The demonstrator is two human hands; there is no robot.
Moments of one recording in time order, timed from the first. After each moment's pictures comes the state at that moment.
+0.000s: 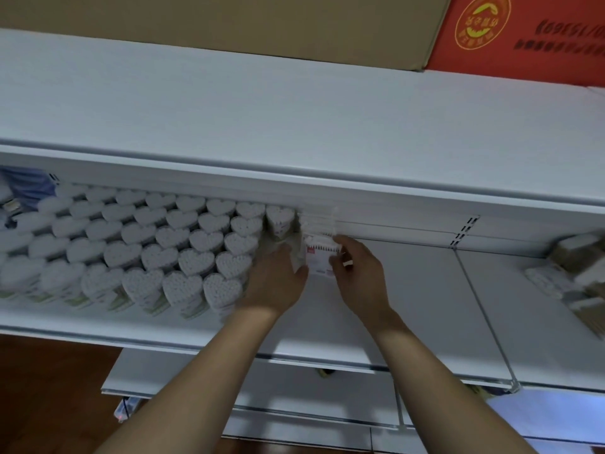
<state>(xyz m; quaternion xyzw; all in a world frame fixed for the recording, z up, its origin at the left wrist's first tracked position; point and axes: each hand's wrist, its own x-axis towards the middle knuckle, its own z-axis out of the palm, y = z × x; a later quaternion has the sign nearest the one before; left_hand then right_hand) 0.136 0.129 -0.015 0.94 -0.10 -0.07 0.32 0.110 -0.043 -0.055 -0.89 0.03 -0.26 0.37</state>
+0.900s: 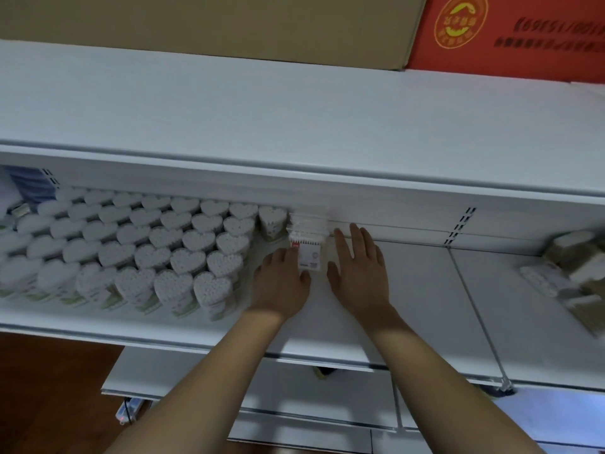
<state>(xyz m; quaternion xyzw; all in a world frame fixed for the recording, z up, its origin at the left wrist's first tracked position) 0.125 0.105 -0.031 0.97 -0.14 -0.05 0.21 0.108 -0.067 -0.069 -0.97 0.03 -0.24 0.05</state>
